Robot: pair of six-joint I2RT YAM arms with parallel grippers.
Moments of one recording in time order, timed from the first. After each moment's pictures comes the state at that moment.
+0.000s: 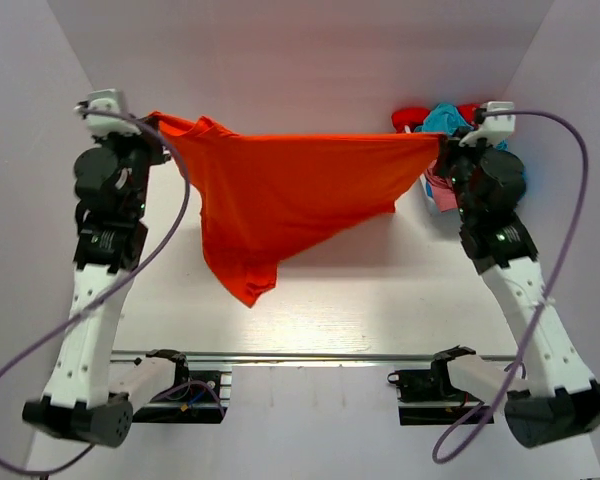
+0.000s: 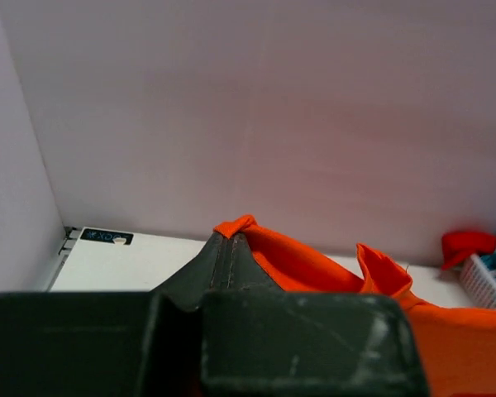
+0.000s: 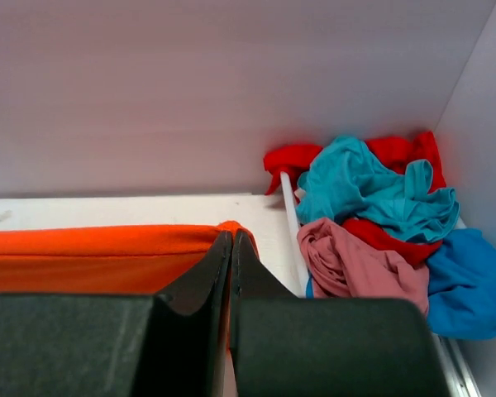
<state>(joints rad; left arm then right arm) -0.14 1.10 1.35 -0.08 -0.16 -0.12 0.27 1.09 1.21 -0.08 0.24 0.05</state>
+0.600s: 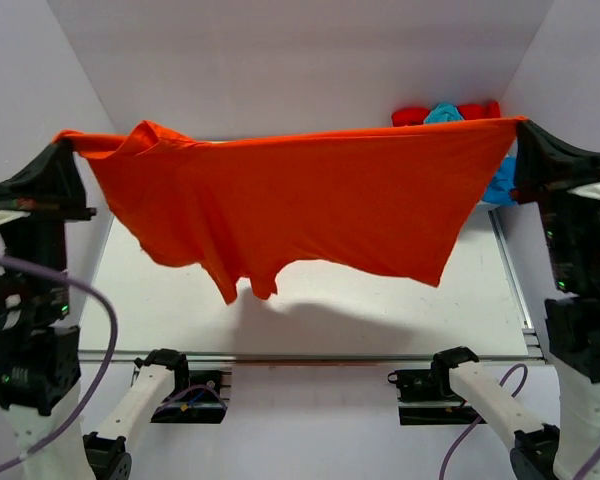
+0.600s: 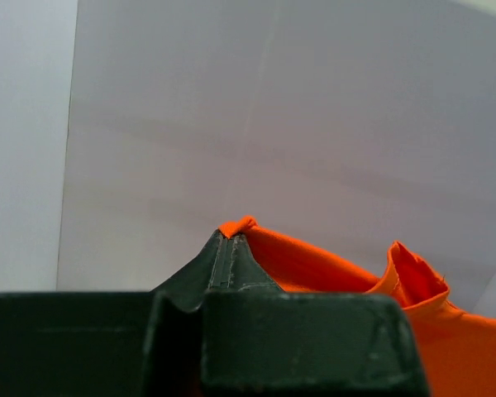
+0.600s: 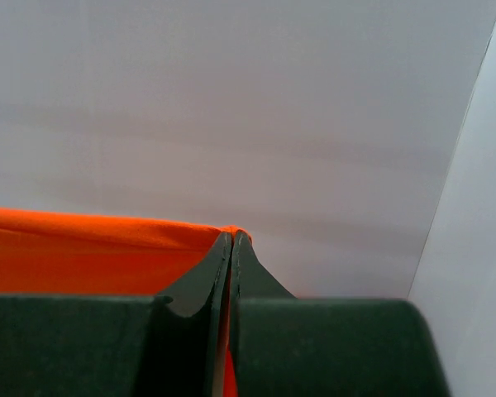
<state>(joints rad) -0.15 0.73 1.60 -0.33 -0.20 -0.18 0.27 0.79 1.55 -0.26 0.02 -0.09</state>
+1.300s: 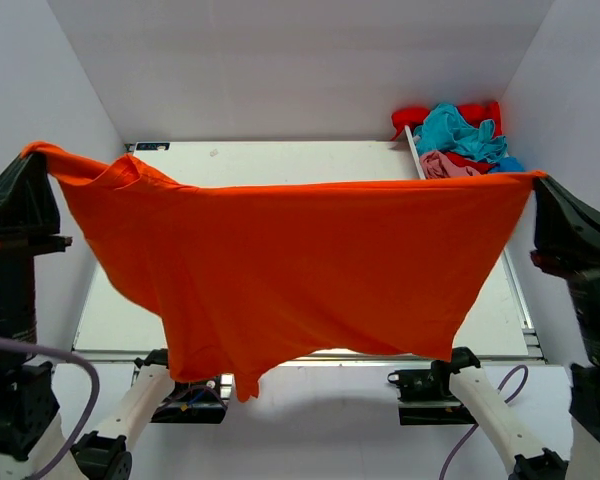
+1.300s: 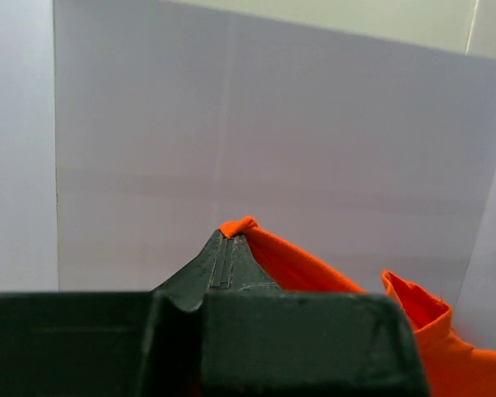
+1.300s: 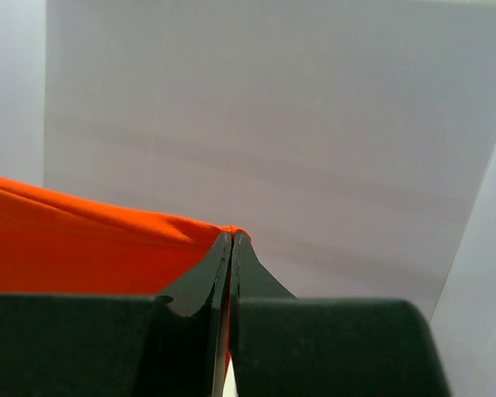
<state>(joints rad) -0.14 0.74 1.87 -0.44 -0.06 -0.10 0.27 0.57 1.56 -0.34 -0.15 -0.10</state>
